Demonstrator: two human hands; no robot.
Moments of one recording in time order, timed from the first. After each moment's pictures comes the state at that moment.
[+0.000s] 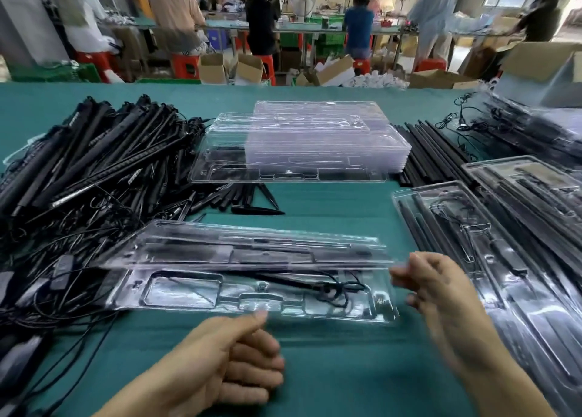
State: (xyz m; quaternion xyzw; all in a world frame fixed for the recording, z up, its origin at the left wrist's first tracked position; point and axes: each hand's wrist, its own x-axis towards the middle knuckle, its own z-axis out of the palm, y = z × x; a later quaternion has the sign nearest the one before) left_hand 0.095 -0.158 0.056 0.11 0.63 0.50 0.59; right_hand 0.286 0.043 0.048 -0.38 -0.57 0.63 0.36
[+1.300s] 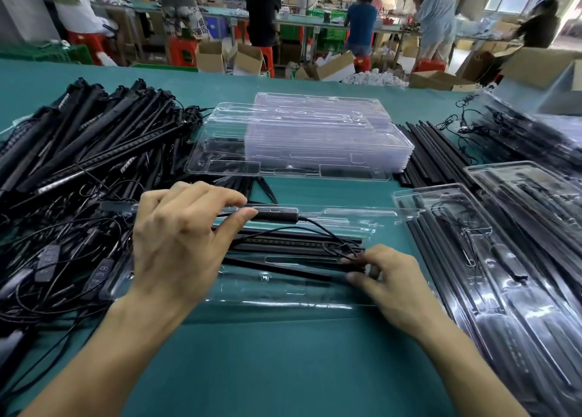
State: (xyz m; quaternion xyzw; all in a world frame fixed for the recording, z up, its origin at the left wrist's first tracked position) left_hand 0.037 -0.116 0.090 0.47 0.77 0.33 -0.26; right_hand 0.243 0.061 0.037 -0.31 -0.88 0.29 0.22
